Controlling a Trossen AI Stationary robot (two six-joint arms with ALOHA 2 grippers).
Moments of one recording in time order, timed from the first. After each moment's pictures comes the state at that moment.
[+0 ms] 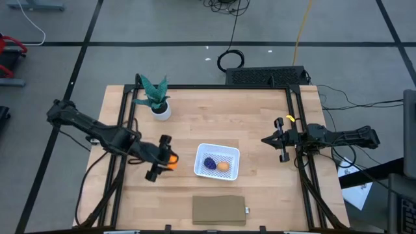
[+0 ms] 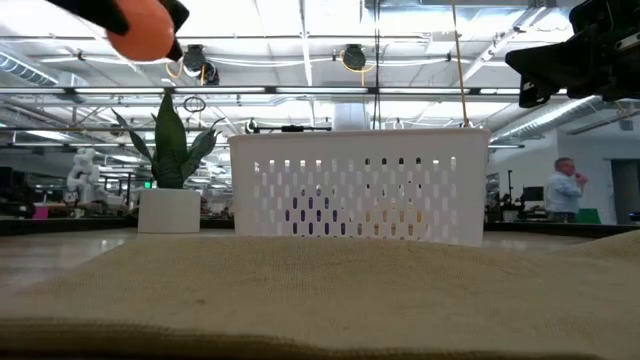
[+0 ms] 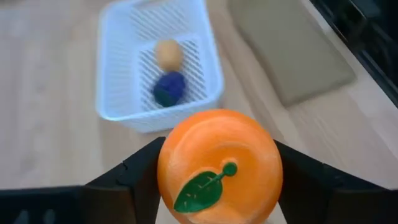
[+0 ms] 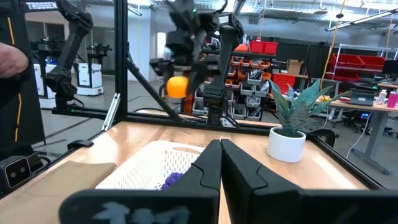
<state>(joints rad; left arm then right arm) -0.39 1.11 0.88 -0.55 -0.12 0.03 0.07 0.09 0.02 0.19 -0.02 -0.08</state>
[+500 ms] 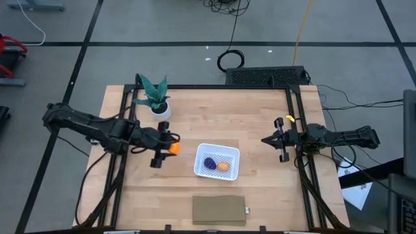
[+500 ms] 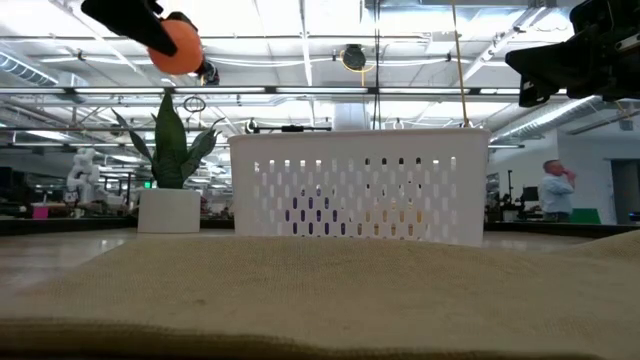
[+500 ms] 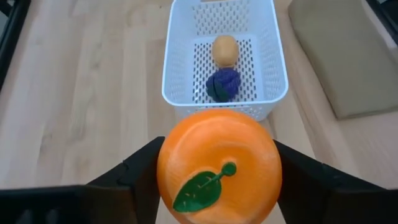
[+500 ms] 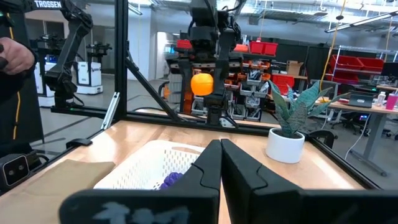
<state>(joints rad) -0.22 1.06 0.88 -0.58 -0.13 0.02 0.07 0.09 0.02 0.19 -0.02 -0.09</state>
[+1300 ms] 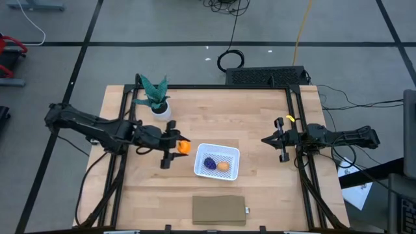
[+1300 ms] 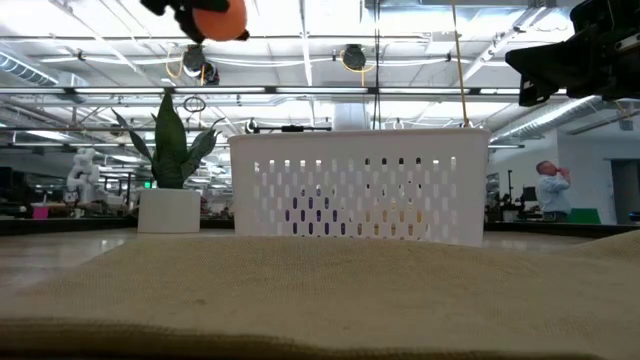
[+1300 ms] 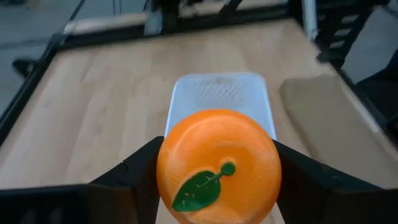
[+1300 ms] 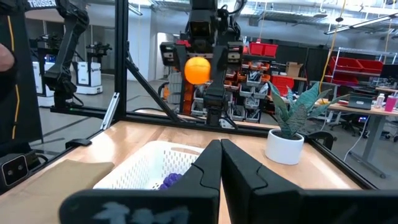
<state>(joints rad) -0.22 1.12 0.88 -0.27 -0.13 0.02 0.07 0.09 0.02 0.20 -0.02 -0.09</state>
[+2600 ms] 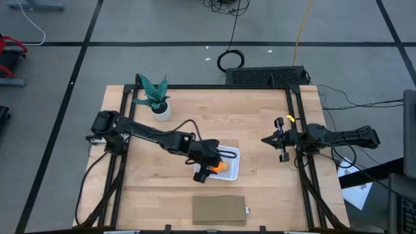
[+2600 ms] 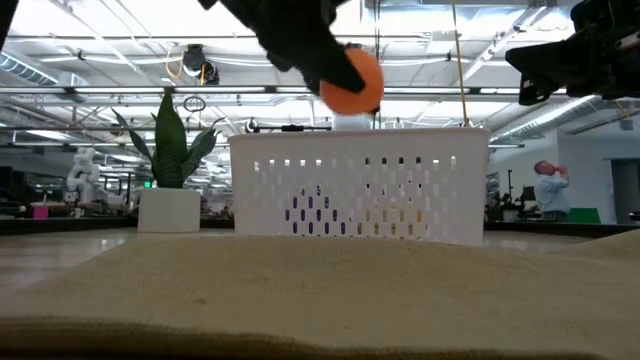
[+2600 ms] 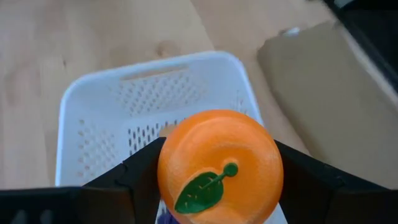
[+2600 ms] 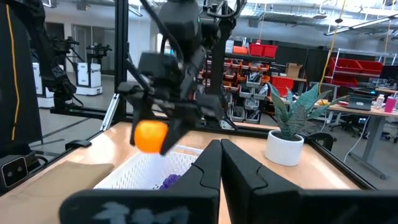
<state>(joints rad) -0.18 1.83 1.35 -0.32 0.13 0.15 0.07 0.10 0.02 0.20 -0.02 -0.09</state>
